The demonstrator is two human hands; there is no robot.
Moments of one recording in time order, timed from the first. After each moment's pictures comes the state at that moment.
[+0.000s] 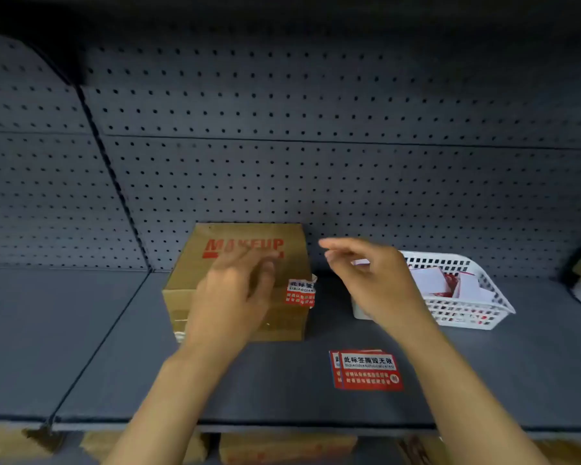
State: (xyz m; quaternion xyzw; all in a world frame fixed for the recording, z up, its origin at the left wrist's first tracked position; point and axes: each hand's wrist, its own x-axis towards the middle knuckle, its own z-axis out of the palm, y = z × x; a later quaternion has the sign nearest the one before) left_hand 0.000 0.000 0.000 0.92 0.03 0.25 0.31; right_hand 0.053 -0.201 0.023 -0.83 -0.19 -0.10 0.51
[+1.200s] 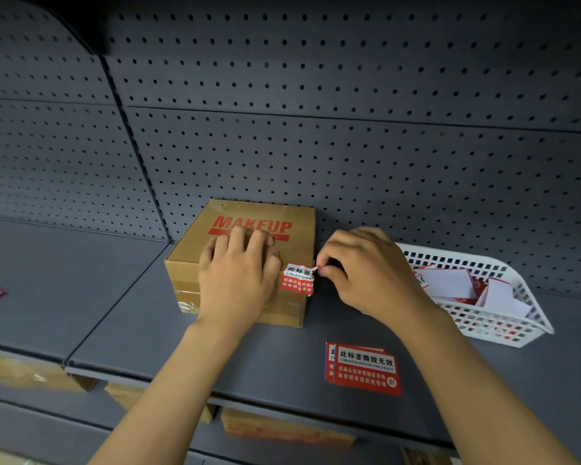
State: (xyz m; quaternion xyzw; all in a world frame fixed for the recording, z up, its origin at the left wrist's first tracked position) left_hand 0.030 -0.020 -0.040 0.94 0.17 0.29 0.05; right_hand 0.104 -0.212 -0.003 -0.88 -0.42 -0.19 0.14
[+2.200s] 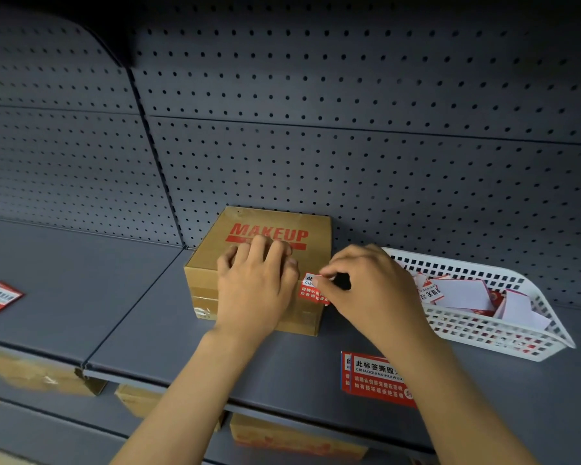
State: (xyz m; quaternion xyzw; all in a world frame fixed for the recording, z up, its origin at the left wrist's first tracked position) left_hand 0.030 -0.016 -0.046 0.93 0.14 0.33 0.03; right_hand 0.072 -0.189 -0.002 -0.91 -0.31 -0.17 0.21
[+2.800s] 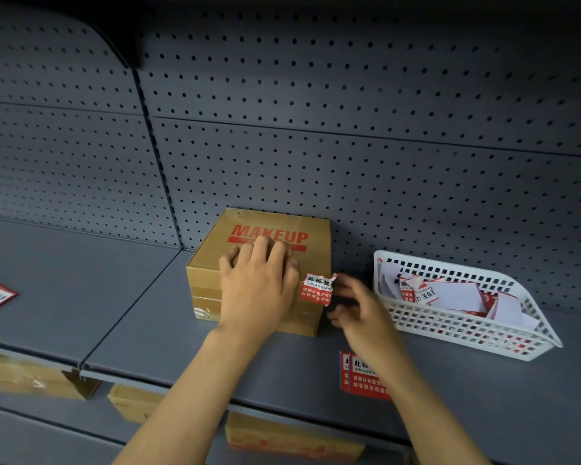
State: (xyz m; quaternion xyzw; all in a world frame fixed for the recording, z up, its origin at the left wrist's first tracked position) left_hand 0.029 -0.015 -0.045 0.94 0.13 0.32 0.04; right_hand 0.061 -0.194 -0.058 -0.84 -0.18 0.08 0.51
